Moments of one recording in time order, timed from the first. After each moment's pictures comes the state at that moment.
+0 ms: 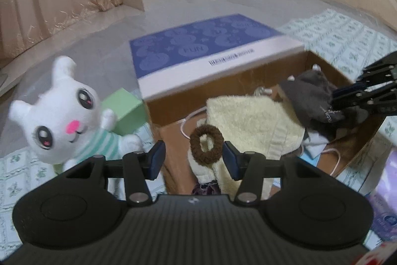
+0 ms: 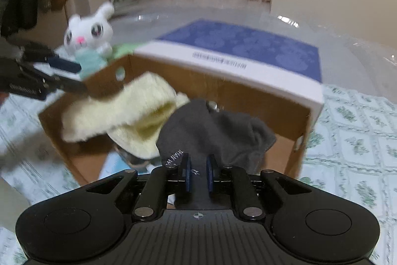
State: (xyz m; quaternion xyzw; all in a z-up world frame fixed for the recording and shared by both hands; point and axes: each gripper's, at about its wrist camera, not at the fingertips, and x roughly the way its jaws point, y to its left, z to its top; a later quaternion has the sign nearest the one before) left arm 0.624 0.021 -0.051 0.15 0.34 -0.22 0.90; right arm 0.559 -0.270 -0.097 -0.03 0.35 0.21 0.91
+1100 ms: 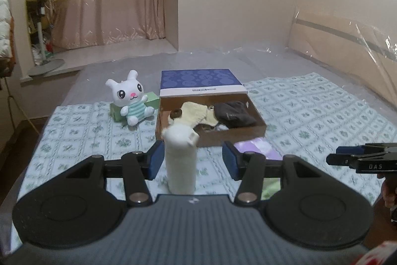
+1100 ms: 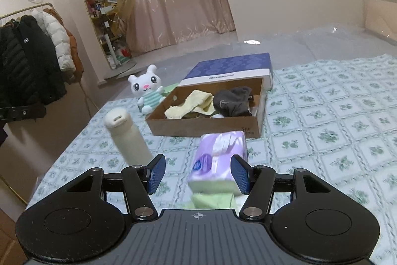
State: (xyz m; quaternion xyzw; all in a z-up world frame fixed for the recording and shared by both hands) left arm 0.208 0.038 0.120 0.04 0.26 -0.13 0.96; right arm 0.191 -0.307 0.017 0.13 0.28 0.16 0.94
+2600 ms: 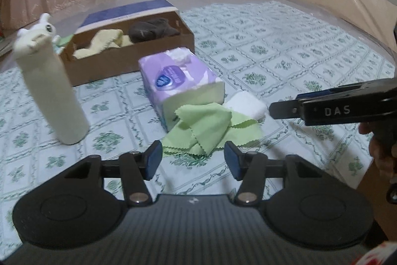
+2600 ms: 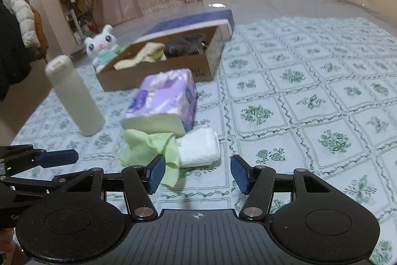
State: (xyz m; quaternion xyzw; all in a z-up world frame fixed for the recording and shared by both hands) left arm 0.233 -0.121 -0.071 0.10 0.36 -0.22 0.90; right arm 0.204 -0.342 -0.094 0.13 0.36 0.09 0.92
